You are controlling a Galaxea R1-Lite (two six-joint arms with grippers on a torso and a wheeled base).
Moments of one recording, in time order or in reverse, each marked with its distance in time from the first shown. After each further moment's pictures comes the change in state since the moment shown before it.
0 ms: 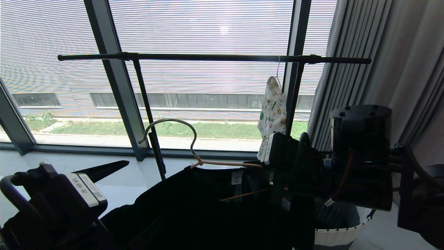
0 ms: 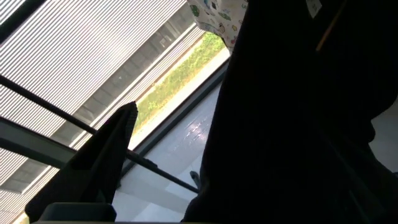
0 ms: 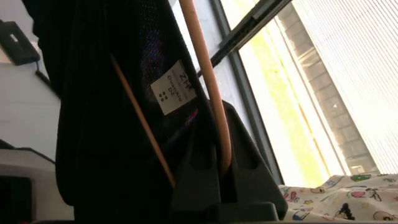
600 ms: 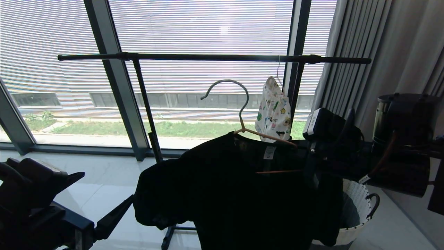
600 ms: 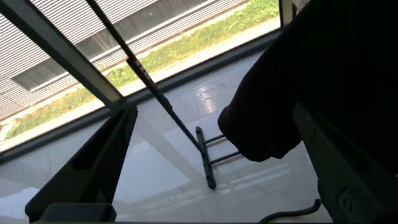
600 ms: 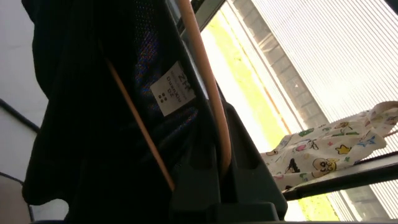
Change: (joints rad) left arm 0.365 -0.049 0.096 0.001 -0.087 -0.223; right arm -0.167 -0.100 0.074 -0.052 0.024 0.035
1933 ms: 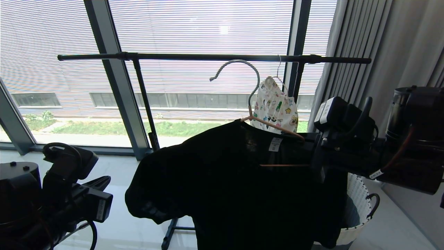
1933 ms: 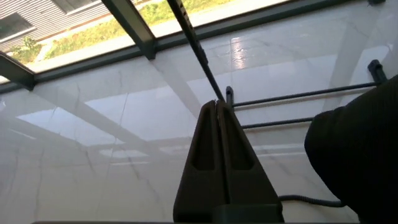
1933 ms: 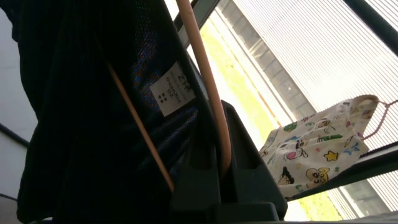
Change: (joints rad) left arm 0.237 0.288 0.010 -0.194 -0.007 0.001; right arm -0.015 -0.034 -0.001 -0.009 -0.007 0.038
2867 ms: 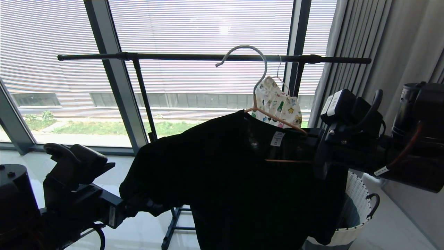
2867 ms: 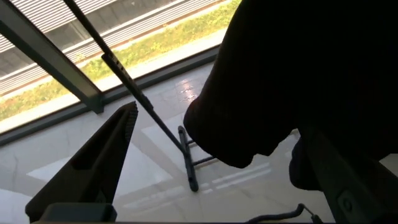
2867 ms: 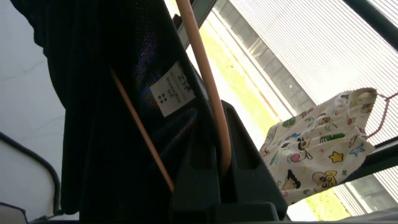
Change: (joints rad) left arm -0.125 -0.038 0.006 -0.067 -0.178 -0.001; right arm -0.004 -0.014 0.001 -0.027 0.006 0.027
